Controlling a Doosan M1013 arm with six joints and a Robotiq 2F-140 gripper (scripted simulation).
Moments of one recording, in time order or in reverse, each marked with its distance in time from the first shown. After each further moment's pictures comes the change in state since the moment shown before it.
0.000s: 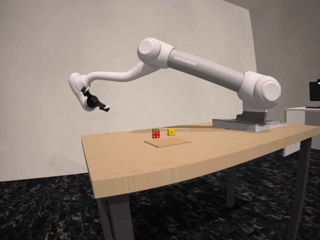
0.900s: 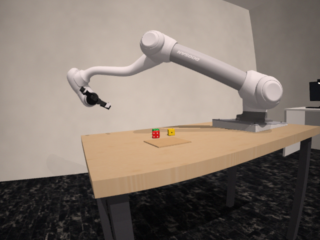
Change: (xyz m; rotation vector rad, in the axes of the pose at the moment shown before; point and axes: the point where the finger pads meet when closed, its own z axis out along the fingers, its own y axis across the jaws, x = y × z) arm -0.007 0.002 0.033 0.056 -0.081 0.119
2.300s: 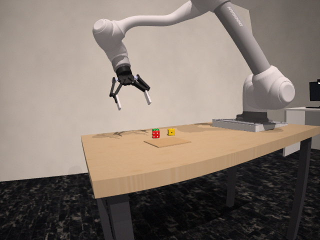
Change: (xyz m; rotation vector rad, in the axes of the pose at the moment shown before) arm 0.047 -0.139 0.176 0.405 -1.014 0.645
